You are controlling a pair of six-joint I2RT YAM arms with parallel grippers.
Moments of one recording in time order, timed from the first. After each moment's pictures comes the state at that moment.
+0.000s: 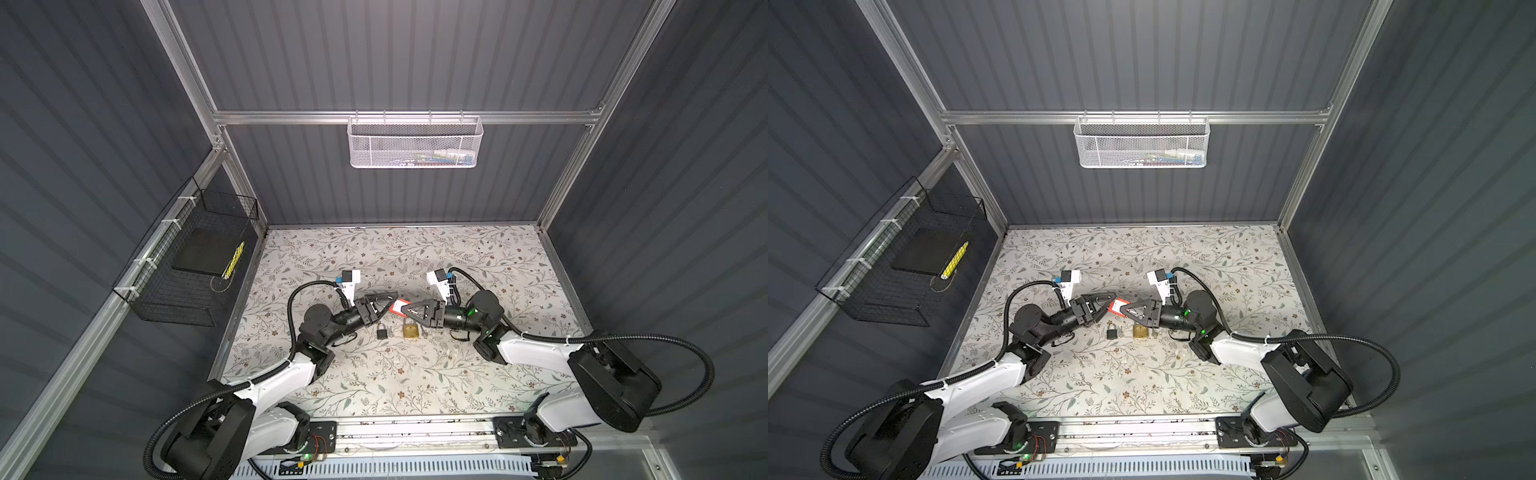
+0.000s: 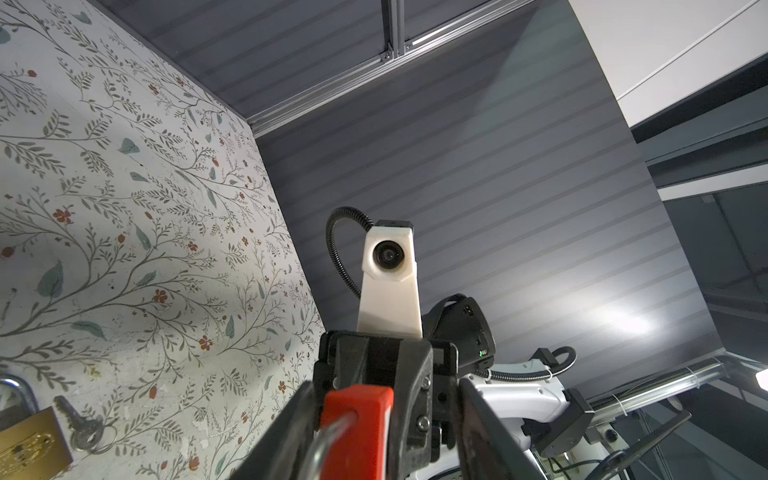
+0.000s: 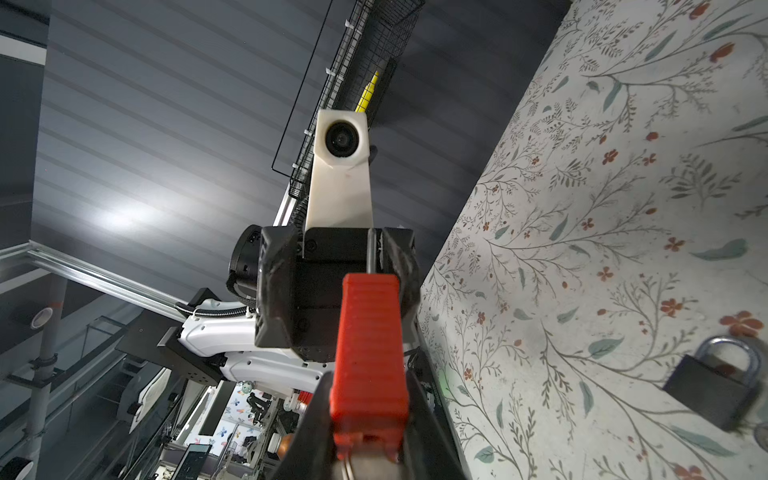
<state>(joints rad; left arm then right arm) -0.55 1.17 0.39 0.95 0.60 -1.25 0.68 1.46 0.54 1.00 -0.75 1.15</state>
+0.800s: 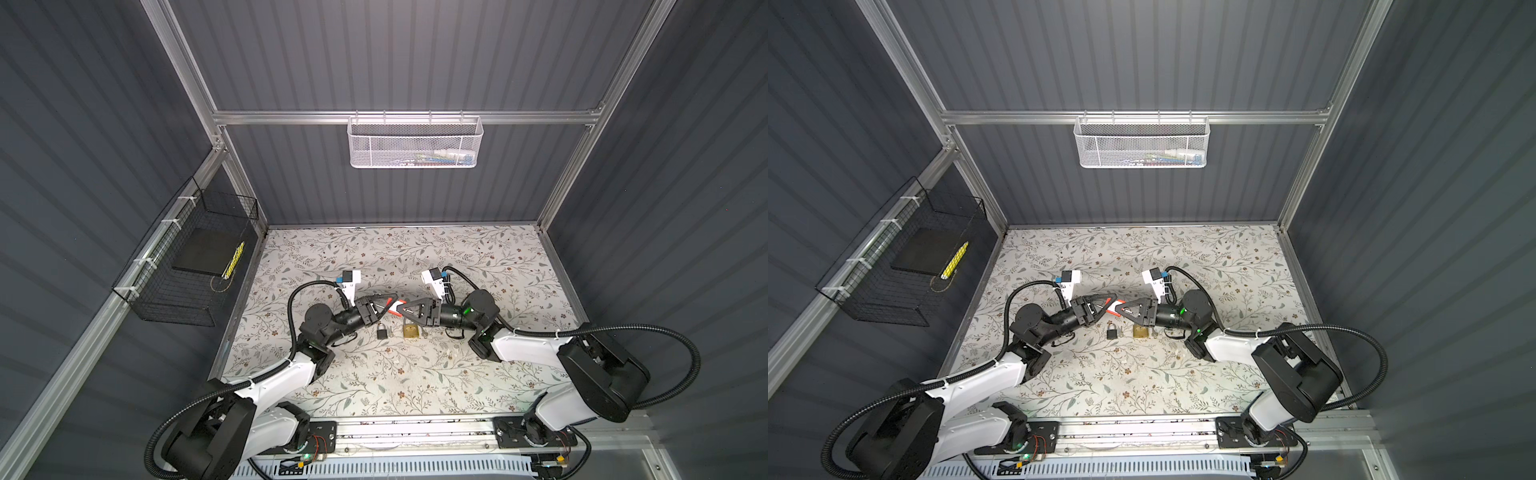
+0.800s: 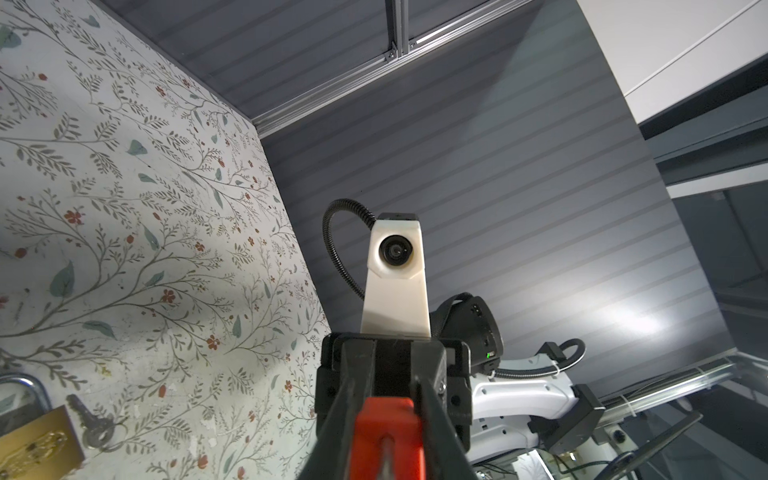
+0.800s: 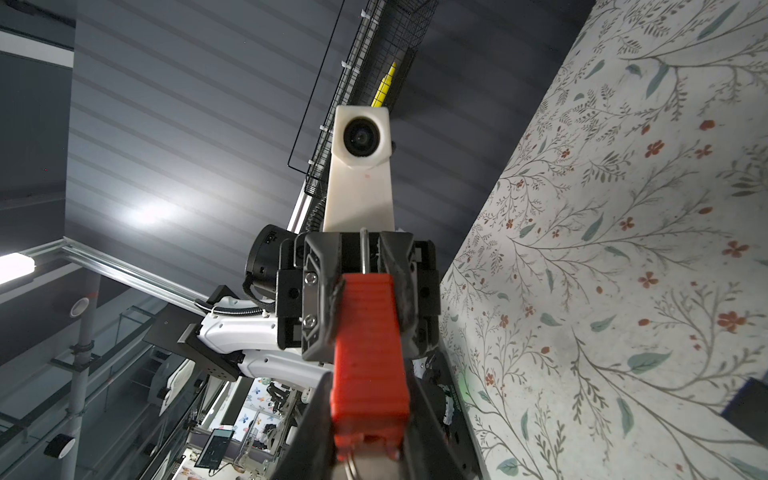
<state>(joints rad) -0.55 1.18 0.39 0.94 0.60 -1.24 0.70 1.52 0.57 1.09 -0.77 1.21</state>
